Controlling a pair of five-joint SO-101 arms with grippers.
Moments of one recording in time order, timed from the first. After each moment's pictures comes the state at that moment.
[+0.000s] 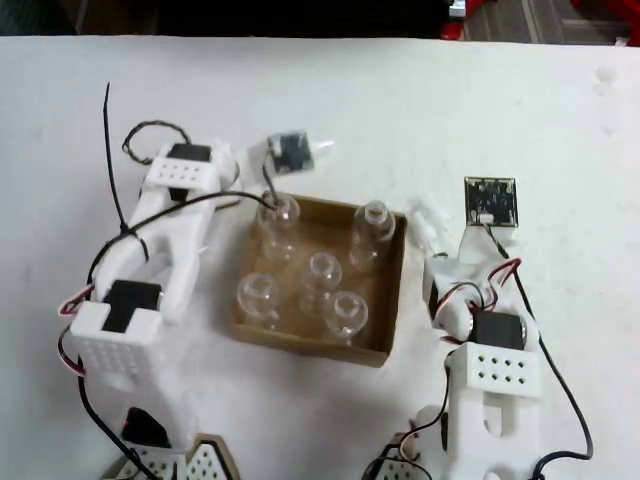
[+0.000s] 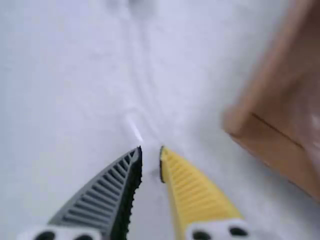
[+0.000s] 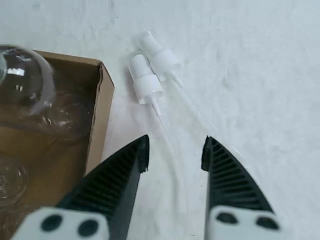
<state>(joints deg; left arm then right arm) 0.3 22.4 2.2 50.1 -64.1 5.7 -55.1 65.9 46.2 7.3</state>
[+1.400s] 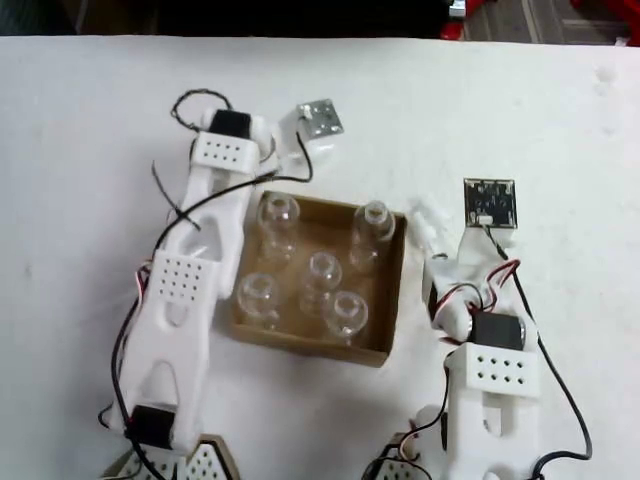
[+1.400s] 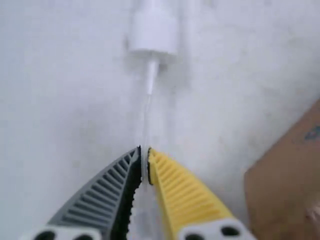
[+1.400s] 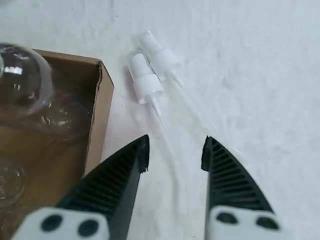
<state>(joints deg) 4.5 70.6 -77.5 87.4 -54.5 5.7 -55.1 66.7 45.1 7.3</state>
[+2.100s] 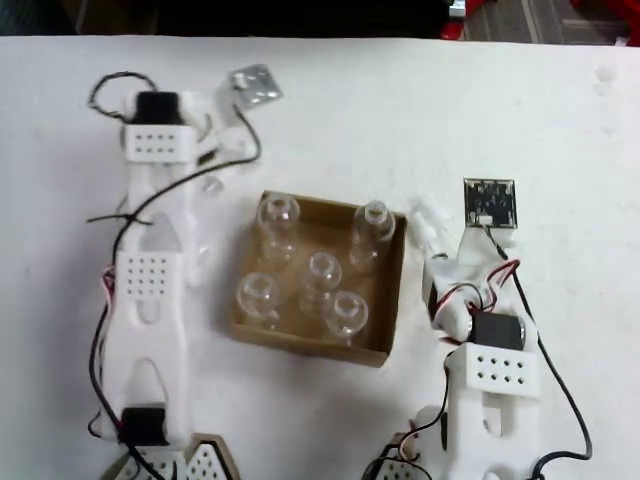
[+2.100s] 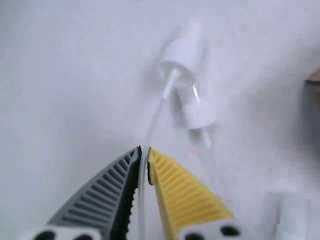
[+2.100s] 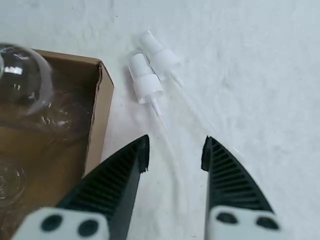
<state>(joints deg) -7.3 69.8 -93.1 101.9 -55.4 5.7 -55.1 66.7 45.1 7.3</state>
